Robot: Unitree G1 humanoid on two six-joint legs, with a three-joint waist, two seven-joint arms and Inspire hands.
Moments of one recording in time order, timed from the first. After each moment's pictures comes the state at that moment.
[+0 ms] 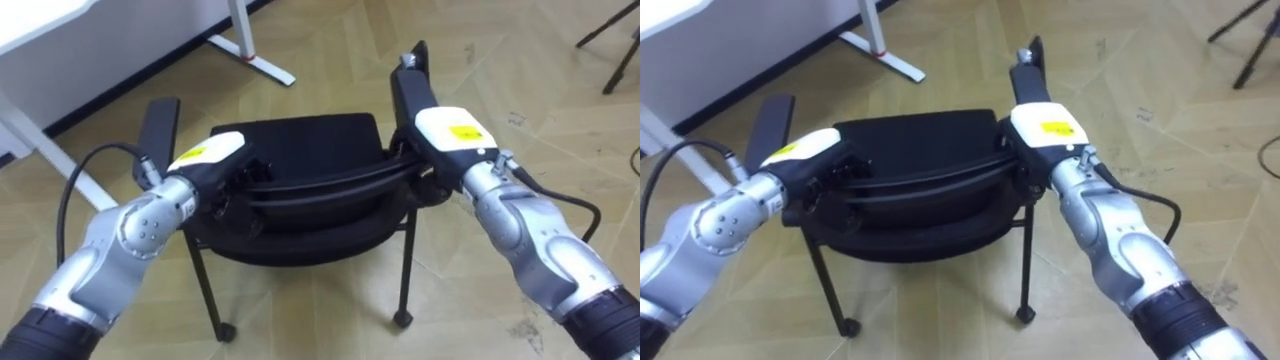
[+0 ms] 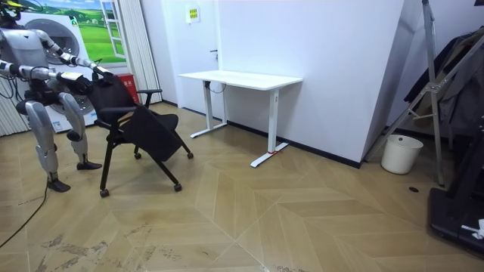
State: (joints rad) left arm -0.27 0.56 -0.36 0.16 0.45 0.07 -0.34; right arm -0.36 -0.54 0.48 0.29 -0.76 0.10 0.04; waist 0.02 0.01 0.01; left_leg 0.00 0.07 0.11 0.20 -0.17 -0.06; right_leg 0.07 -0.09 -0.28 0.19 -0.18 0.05
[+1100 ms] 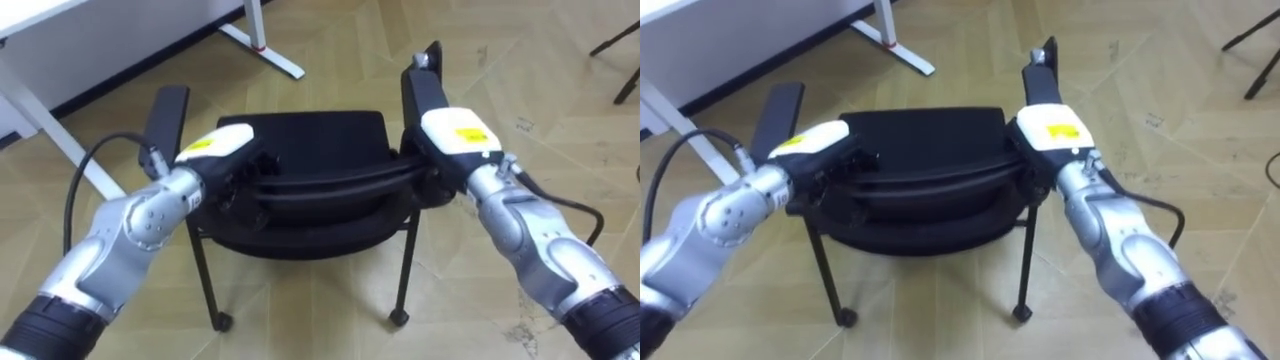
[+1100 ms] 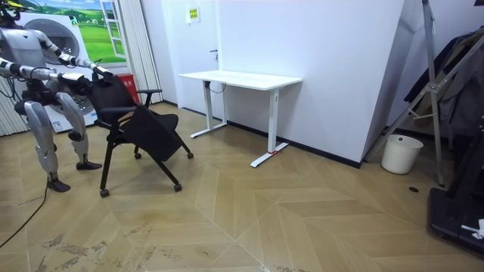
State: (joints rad) left arm -0.38 0.52 -0.38 0.32 0.47 -0.01 -0.33; right arm -0.40 -0.52 0.48 0.45 -0.76 0.04 -0.04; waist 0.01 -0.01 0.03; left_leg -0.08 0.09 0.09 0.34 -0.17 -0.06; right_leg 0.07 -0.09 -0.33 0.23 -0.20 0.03
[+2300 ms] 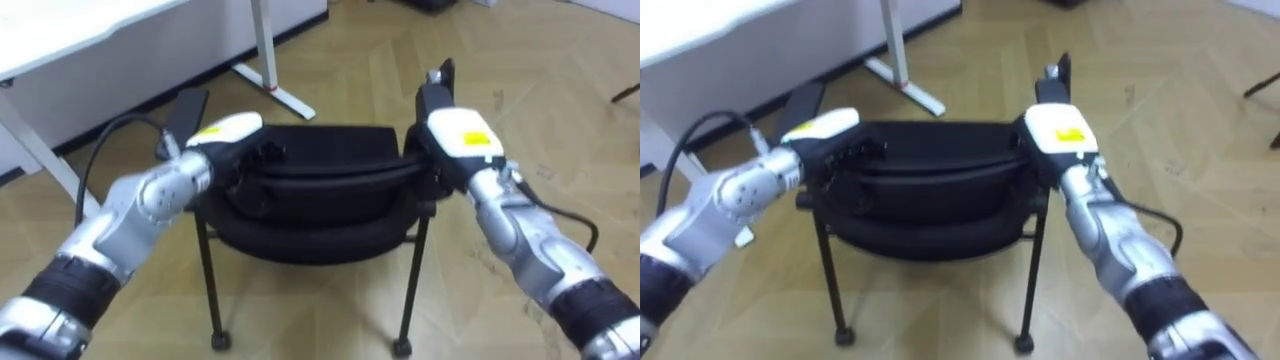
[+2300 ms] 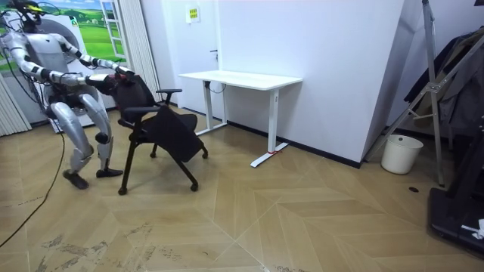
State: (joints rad) left arm -0.48 0.53 -0.44 0.46 0.42 -0.08 -0.29; right arm -0.43 -0.48 0.47 0.63 -0.76 -0.08 -0.24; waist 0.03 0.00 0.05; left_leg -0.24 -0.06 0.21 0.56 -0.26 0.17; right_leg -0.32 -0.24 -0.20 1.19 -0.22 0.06
